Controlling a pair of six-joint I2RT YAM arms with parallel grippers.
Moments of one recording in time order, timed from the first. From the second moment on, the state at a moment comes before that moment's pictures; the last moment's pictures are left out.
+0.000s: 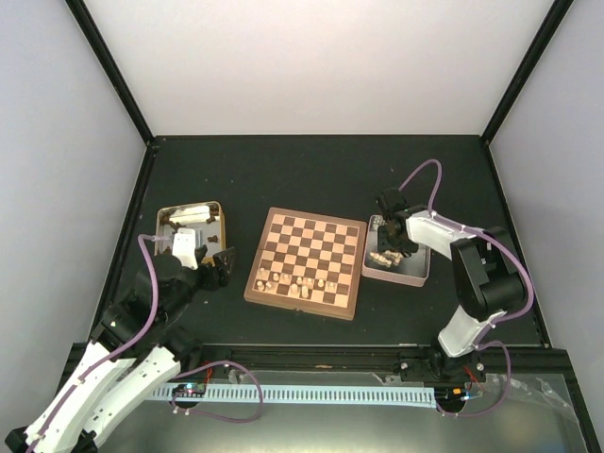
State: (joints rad) left arm -0.60 0.39 0.68 -0.72 -0.18 -0.46; right arm 0.36 1.68 0.96 -0.59 0.23 0.39
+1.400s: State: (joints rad) left arm -0.60 0.39 0.68 -0.72 -0.18 -0.46; right arm 0.32 1.65 0.92 -0.53 0.14 0.44
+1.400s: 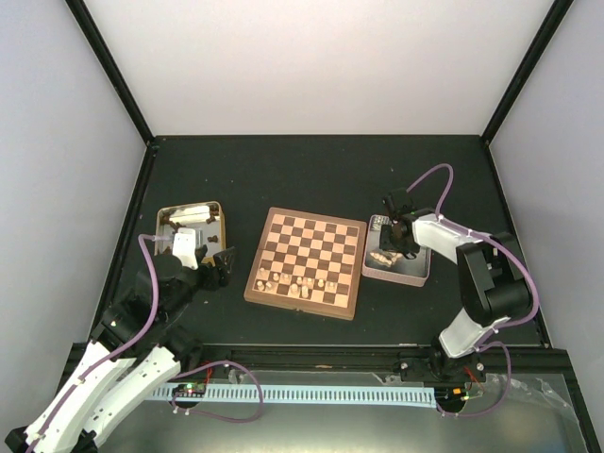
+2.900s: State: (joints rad) left arm -0.60 0.64 0.67 -0.31 0.34 -0.64; right arm 0.49 0.98 0.60 0.00 -0.32 0.27
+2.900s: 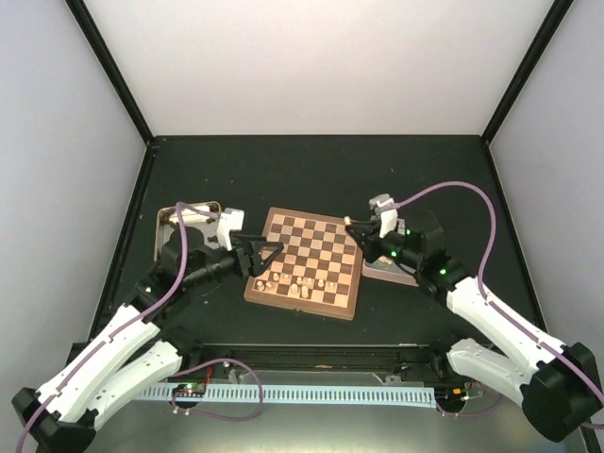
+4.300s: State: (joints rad) left arm -0.60 0.90 0.70 -0.19 0.68 -0.74; right arm 0.87 1.17 0.82 -0.10 -0.51 -0.02
